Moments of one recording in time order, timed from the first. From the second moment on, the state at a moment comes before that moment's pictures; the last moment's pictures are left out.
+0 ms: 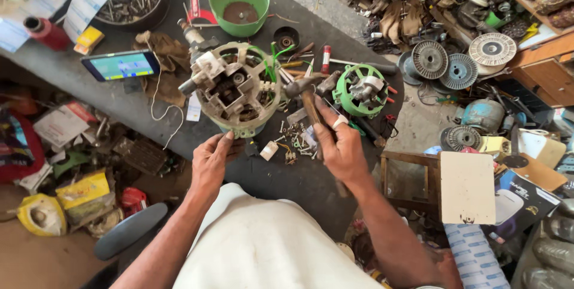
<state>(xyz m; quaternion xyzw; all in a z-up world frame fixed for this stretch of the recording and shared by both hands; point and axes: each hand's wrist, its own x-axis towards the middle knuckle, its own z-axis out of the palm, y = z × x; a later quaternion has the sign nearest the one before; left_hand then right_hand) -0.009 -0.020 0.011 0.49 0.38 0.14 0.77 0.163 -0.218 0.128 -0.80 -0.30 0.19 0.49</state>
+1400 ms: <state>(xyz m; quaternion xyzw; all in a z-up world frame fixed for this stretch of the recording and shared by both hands) -0.004 0.020 0.043 0.51 0.33 -0.03 0.80 0.239 -0.078 0.160 -0.82 -0.32 0.23 0.41</state>
